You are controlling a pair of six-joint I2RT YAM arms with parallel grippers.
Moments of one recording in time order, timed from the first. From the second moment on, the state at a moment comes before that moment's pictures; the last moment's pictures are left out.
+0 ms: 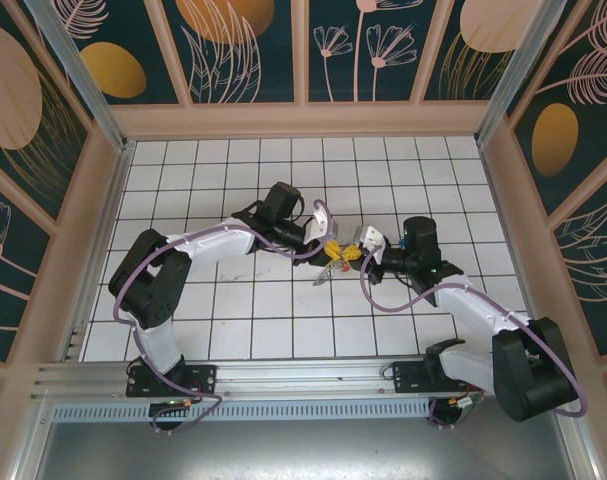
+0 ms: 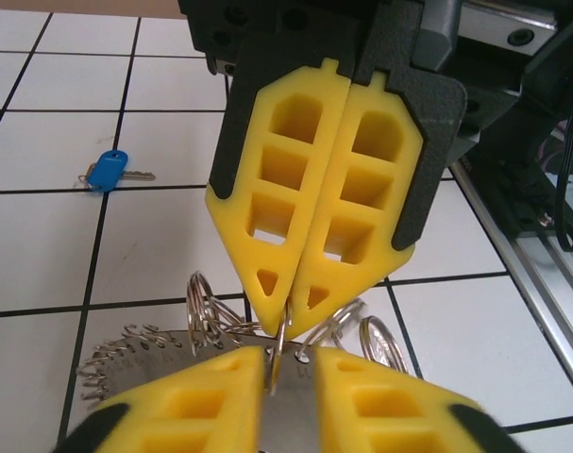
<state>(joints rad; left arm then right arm) -0.69 1.82 1.17 -0.13 0.93 0.54 0.34 1.14 0.47 0.12 -0.82 -0.52</state>
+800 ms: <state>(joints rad) -0.70 1.78 1.10 -0.02 0.86 0.46 0.34 1.16 0.48 0.12 -0.81 -0.55</state>
